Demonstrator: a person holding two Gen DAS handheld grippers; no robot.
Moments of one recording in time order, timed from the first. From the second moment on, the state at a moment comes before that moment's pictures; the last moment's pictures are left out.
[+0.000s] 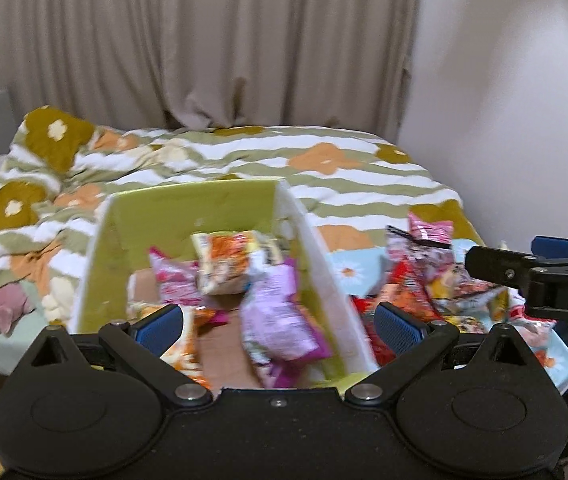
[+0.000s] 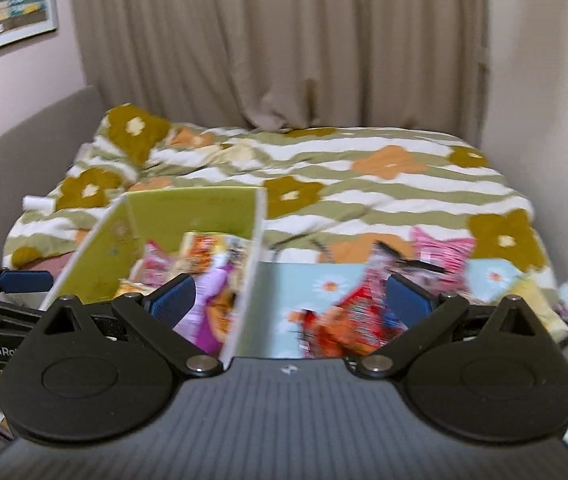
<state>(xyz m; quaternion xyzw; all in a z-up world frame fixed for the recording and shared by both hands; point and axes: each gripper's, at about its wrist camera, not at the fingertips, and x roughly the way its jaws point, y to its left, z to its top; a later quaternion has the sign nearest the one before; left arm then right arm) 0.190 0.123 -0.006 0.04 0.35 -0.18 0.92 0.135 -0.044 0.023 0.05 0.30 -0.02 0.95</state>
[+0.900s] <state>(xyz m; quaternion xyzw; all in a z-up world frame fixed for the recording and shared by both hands) 0.204 -0.066 -0.114 -0.02 0.46 -0.14 0.88 0.091 -0.282 -0.086 0.15 0.41 -0.11 0.89</state>
